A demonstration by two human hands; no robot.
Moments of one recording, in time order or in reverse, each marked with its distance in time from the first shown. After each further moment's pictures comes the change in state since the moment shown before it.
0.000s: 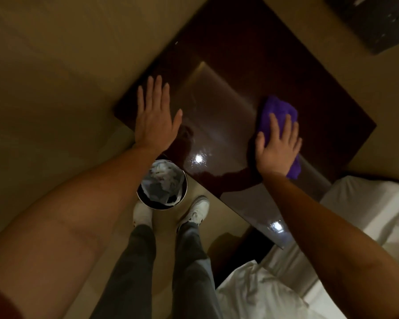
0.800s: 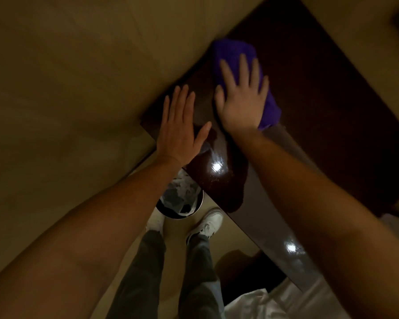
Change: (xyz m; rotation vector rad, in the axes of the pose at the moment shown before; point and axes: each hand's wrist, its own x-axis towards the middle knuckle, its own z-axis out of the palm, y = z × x) left_hand 0.003 -0.007 0.009 -0.179 0.191 0.005; right_hand 0.085 -0.207 0.008 -0.008 -0.002 -0.509
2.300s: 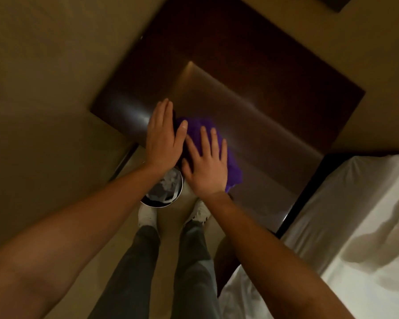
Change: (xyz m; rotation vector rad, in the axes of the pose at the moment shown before) left_hand -0.075 0.109 -0.019 -0.301 -0.210 -0.103; right_hand -0.257 0.039 0.033 0.121 0.032 0.041
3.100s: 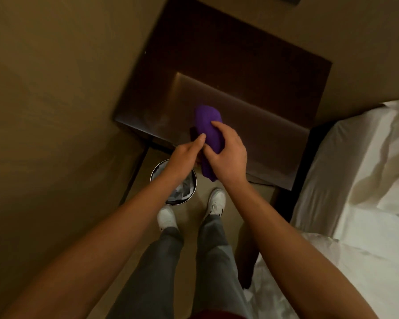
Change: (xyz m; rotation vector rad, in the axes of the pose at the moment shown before) left_hand -0.083 0.007 -0.066 -0.847 -0.516 -0.339; right_hand -0.036 -0.077 -0.113 0.580 0.237 0.437
